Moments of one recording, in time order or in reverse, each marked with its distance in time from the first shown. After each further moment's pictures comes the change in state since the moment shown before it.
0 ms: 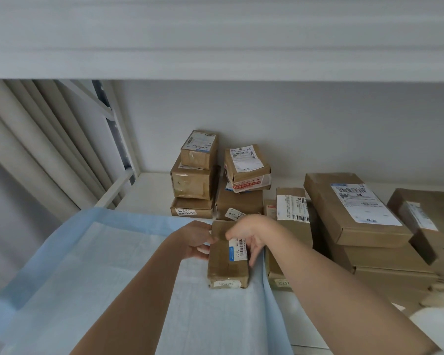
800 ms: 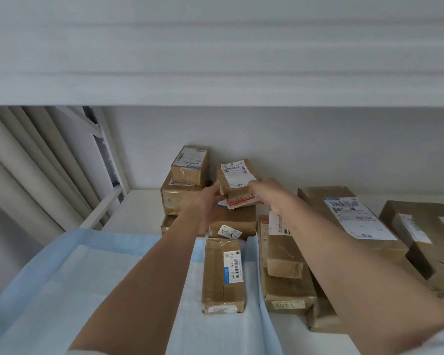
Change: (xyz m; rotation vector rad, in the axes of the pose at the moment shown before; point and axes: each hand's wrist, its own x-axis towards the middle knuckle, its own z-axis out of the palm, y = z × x) left_hand -0.013 0.095 0.032 -0.351 0.030 0.275; right_hand 0.000 -0.017 -0.095 0.474 0.667 -0.391
